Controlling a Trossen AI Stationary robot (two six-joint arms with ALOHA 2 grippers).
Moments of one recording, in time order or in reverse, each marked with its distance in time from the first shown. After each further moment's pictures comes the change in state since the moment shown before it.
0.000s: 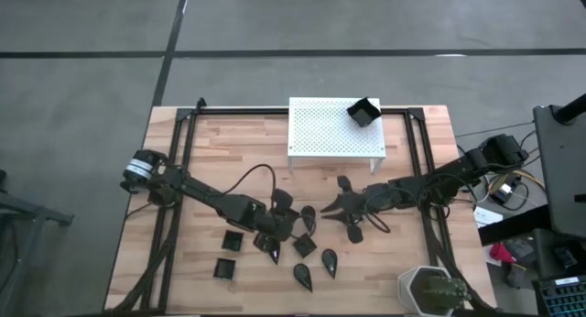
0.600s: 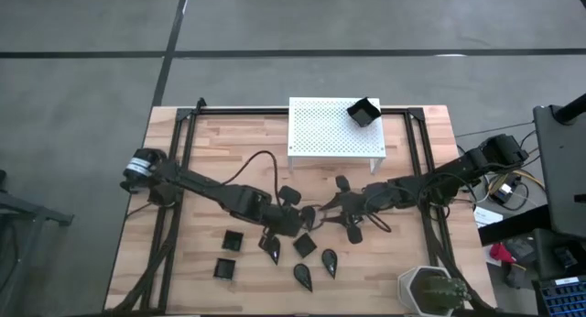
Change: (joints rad) left arm 0.045 -0.002 0.233 -0.173 0.158 -0.057; right arm 0.000 0.002 0.031 -0.008 -0.018 -0.033
